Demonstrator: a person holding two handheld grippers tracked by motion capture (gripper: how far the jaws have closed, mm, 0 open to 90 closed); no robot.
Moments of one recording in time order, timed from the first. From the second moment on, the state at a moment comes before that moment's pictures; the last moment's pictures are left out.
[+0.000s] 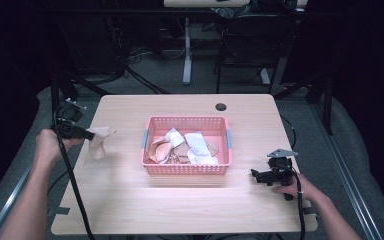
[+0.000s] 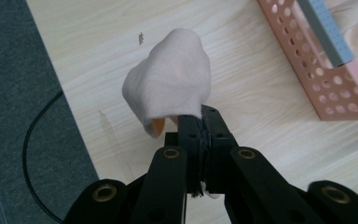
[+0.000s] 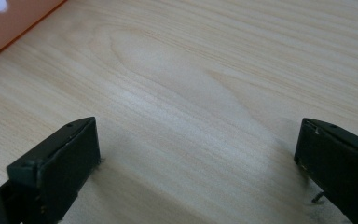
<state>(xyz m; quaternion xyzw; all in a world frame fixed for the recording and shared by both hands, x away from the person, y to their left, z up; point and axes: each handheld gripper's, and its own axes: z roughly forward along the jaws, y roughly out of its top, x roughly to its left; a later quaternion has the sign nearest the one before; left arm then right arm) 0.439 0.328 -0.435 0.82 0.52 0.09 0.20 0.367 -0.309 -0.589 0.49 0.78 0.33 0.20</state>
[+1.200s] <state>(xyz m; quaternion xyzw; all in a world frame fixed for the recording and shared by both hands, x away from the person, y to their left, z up) 0.419 0.352 -0.477 0.81 0.55 0.05 0.20 0.367 -0.309 -0.589 0.49 0.78 0.33 0.20</state>
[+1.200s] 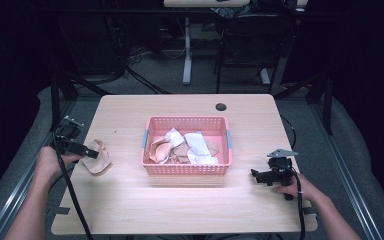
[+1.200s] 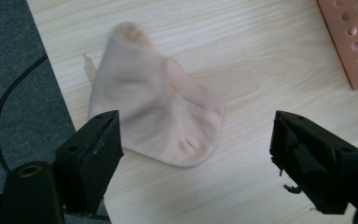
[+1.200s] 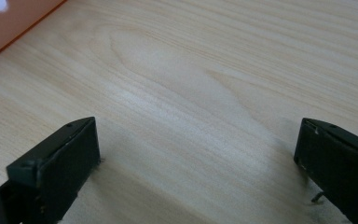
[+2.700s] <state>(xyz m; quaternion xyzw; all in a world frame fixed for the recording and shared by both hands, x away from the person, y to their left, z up) 0.444 0.233 -0.408 0.87 0.42 0.12 0.23 0.367 -0.308 -0.589 0.49 0.79 0.33 0.20</state>
